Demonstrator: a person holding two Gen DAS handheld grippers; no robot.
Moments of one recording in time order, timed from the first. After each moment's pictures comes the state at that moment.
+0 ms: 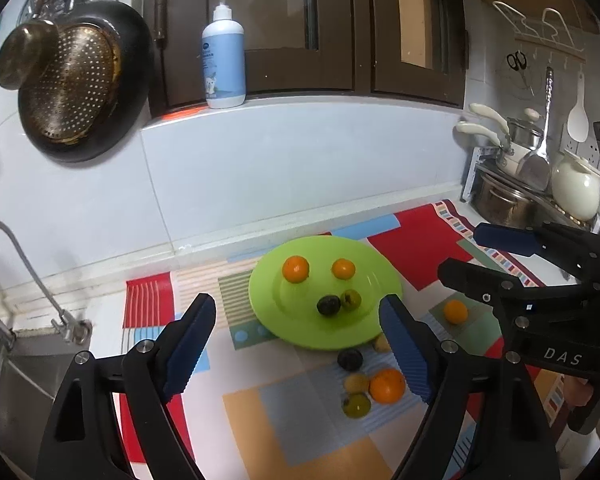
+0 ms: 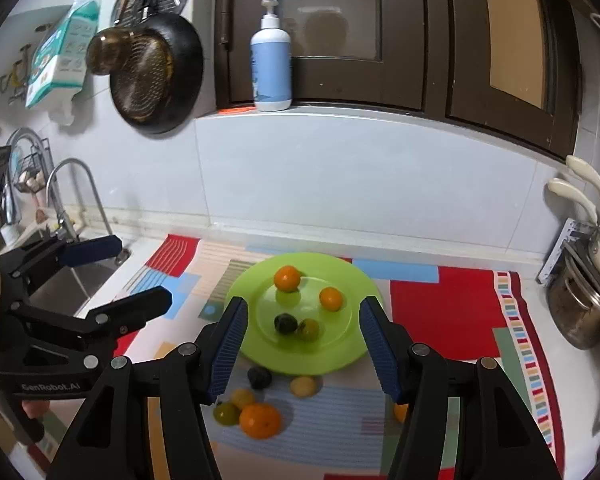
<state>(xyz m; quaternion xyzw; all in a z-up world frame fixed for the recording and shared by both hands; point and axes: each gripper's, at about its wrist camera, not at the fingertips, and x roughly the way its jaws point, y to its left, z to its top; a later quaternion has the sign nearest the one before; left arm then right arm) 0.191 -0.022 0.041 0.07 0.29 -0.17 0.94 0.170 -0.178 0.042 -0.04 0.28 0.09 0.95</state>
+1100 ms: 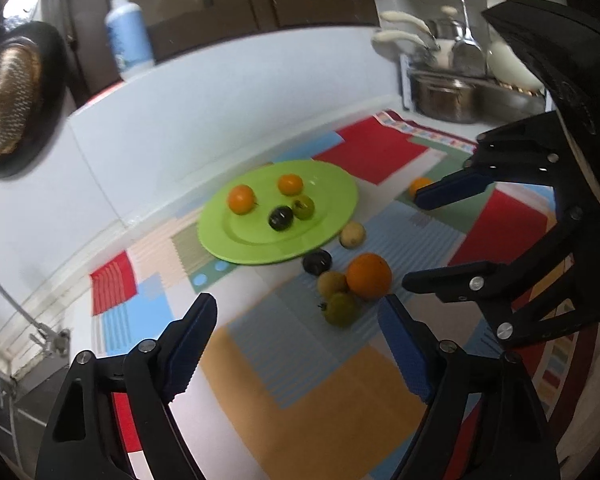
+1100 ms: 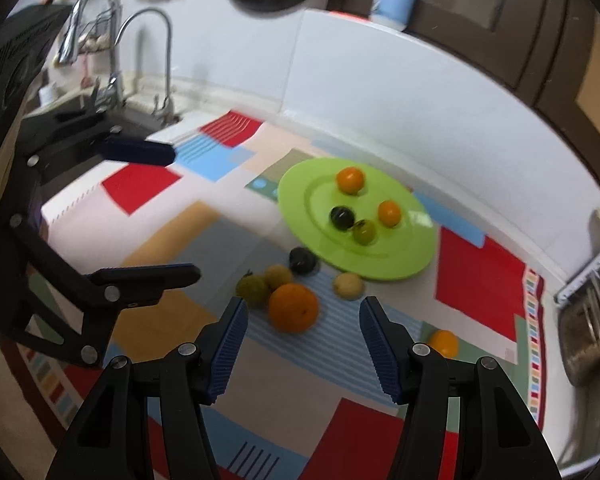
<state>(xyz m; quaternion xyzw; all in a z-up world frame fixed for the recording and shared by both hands) 0.152 -0.041 -0.043 0.20 0.31 -0.26 0.89 0.140 -0.141 -0.042 -0.20 0.38 0.18 0.89</state>
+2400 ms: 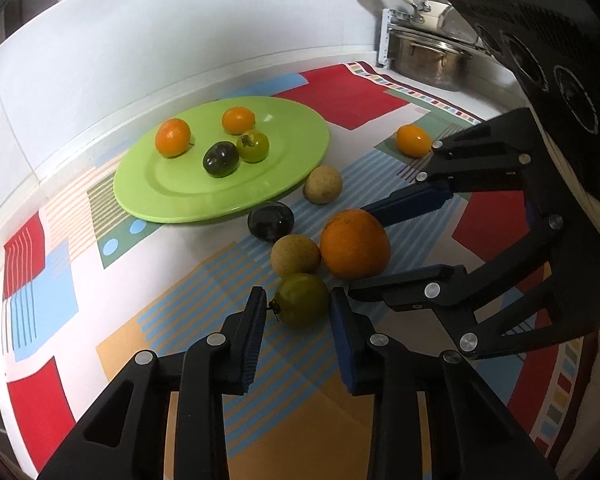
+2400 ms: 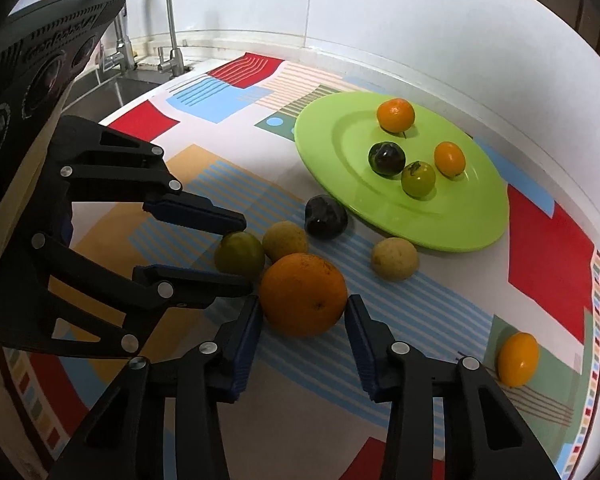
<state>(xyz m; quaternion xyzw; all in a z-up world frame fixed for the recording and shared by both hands) 0.200 -0.064 -0.101 0.16 0.40 -0.33 0.84 0.192 -0.147 -0.102 -0.17 0.44 0.23 0.85</state>
